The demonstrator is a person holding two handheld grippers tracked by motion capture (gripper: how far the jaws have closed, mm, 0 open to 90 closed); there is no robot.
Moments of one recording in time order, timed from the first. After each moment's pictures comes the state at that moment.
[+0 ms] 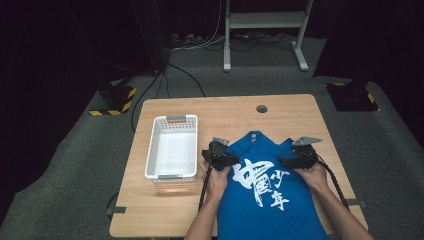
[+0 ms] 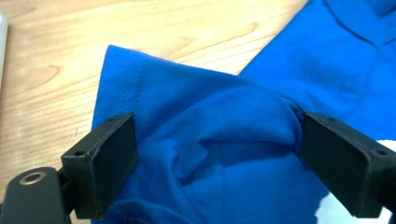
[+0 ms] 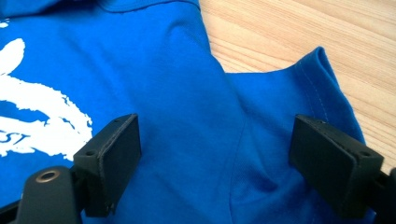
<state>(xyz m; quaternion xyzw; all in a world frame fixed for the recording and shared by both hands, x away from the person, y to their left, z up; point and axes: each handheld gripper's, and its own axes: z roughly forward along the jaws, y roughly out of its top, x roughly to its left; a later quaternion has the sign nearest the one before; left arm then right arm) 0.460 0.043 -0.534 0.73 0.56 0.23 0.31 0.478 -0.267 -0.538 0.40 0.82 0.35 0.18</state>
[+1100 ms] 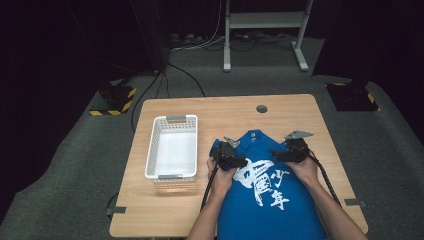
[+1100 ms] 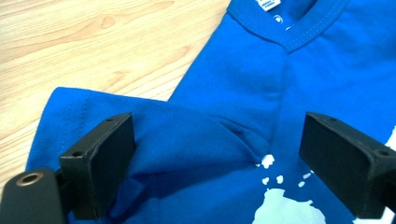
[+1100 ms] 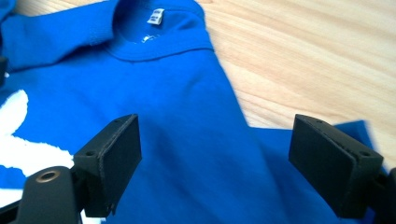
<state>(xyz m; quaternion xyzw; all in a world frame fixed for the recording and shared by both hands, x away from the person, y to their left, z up) 0.462 0.021 -0.536 0.77 0.50 0.23 0.33 0.496 -0.240 -0.531 0.42 0.81 0.36 0.19</state>
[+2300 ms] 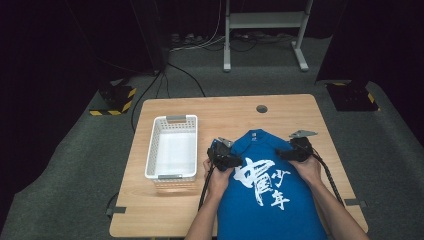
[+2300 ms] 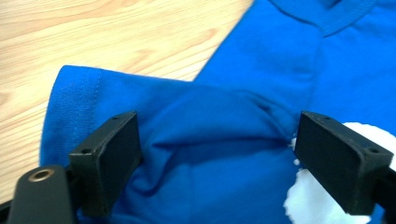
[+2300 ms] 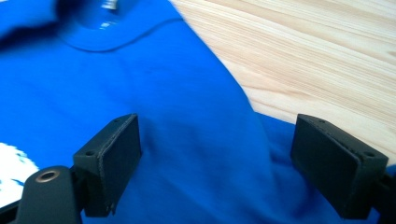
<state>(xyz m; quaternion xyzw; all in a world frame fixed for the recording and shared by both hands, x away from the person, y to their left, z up) 0.461 0.041 -0.539 0.75 0.53 0.22 0.33 0.504 -0.260 -0.539 0.45 0.80 0.35 0.19</state>
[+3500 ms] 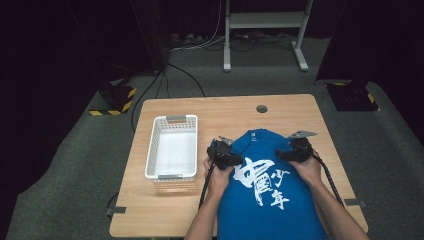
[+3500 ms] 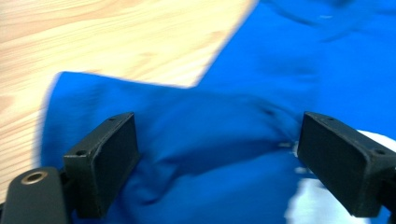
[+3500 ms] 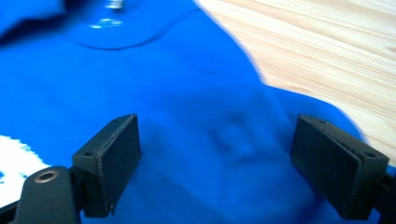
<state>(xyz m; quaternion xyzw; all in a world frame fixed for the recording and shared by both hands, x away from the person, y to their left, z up) 0.469 0.042 -0.537 0.75 0.54 0.22 0.31 0.502 -0.259 -0.538 0.45 0.80 0.34 0.19</state>
